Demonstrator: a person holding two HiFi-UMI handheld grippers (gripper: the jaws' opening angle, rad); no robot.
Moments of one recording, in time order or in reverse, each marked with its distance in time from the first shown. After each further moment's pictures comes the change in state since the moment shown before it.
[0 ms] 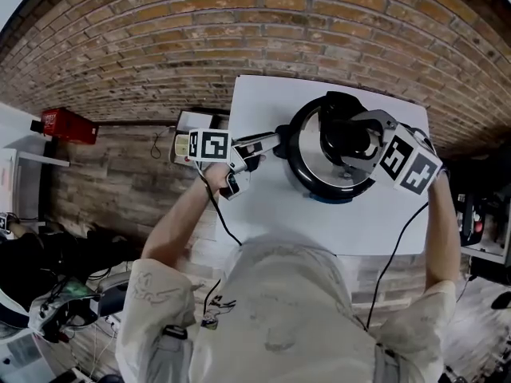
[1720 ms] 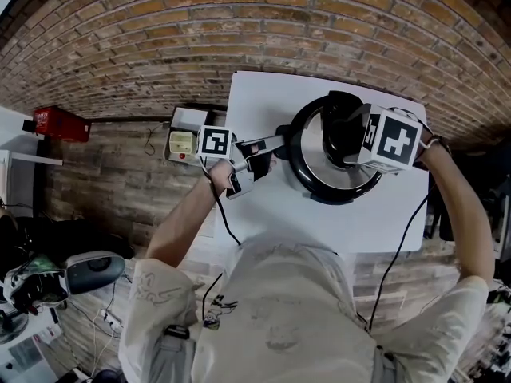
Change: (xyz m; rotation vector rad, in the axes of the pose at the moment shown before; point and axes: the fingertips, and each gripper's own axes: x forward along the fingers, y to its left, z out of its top) left arm 0.018 -0.010 -0.010 -0.296 0.009 -0.255; right arm 0.027 -0.001 -0.017 0.013 0.320 0.227
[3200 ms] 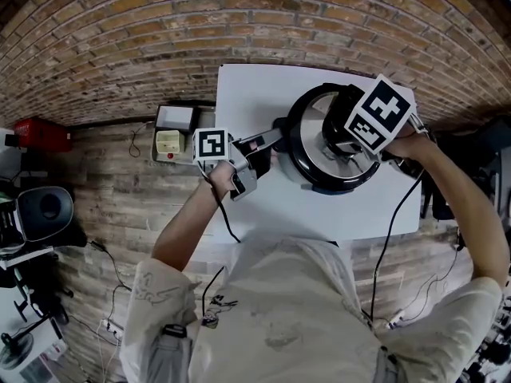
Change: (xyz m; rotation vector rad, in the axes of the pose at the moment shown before) left arm -0.002 0.000 0.001 -0.063 -0.076 -0.044; right arm 0.002 -0.013 -0.007 0.595 0.098 -0.029
